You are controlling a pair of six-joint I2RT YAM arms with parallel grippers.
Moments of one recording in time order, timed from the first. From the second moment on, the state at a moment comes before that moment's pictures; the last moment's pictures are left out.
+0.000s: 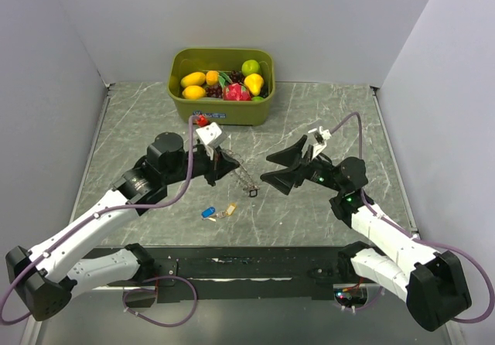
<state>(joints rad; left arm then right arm) -0.73 0.99 0.96 -0.19 0.36 -0.09 0.42 0.94 0.47 0.75 -0.78 0.64</state>
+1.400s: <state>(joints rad) -0.08 0.94 0.98 -0.32 0.51 -0.17 0.76 1.42 0.73 0.25 -0.60 0.24</state>
